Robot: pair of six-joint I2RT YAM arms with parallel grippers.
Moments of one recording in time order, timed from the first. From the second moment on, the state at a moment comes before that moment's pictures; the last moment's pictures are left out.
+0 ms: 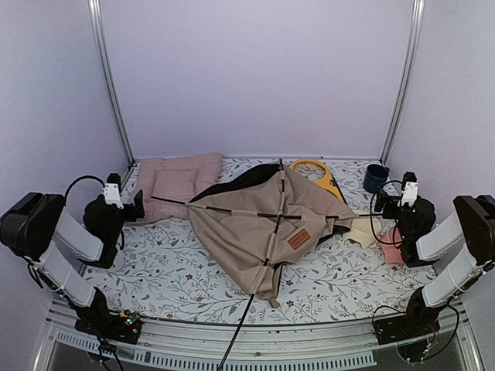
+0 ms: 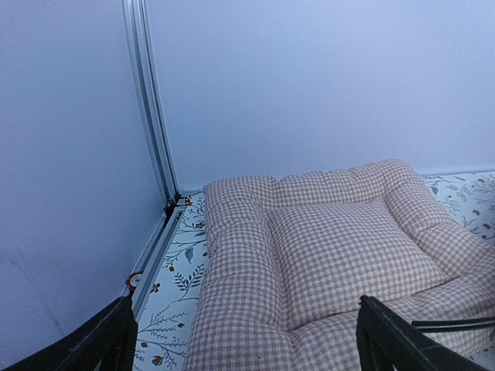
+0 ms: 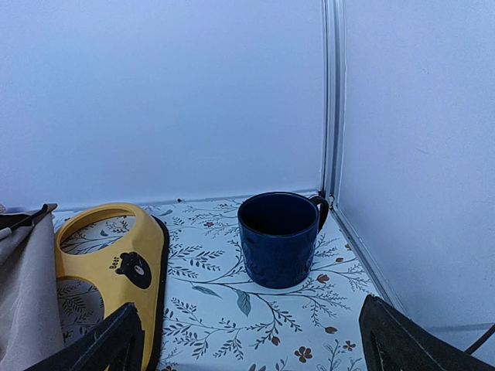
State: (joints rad) left arm -0.05 1.56 0.23 1.32 -0.12 0.10; right arm 0.00 1.52 0.24 1.28 0.07 0.05
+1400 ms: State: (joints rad) left arm -0.54 0.99 0.83 -0.23 0.02 -0.35; right arm 0.66 0.98 0.82 -0.14 0.24 0.46
